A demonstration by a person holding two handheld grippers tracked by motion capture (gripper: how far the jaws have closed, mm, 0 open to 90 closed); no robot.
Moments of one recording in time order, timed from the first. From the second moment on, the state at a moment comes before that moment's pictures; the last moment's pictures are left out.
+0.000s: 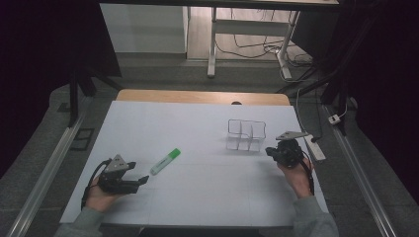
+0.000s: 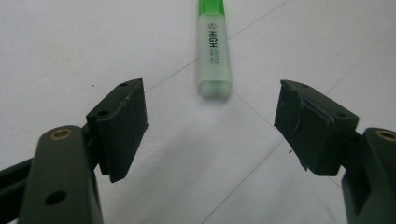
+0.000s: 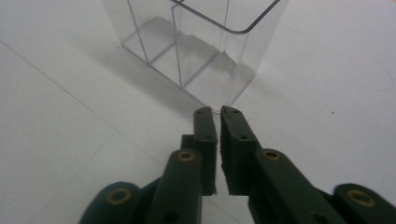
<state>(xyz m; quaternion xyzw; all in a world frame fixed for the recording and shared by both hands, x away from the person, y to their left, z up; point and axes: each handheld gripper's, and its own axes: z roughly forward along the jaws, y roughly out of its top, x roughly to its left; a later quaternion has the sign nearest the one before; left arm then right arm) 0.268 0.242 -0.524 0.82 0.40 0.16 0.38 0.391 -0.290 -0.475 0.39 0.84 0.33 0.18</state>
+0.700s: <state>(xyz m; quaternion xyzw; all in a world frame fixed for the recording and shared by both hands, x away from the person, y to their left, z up) 0.268 0.241 -0.525 0.82 0.40 0.16 0.38 0.431 -0.287 -0.497 0.42 0.82 0.33 0.19</state>
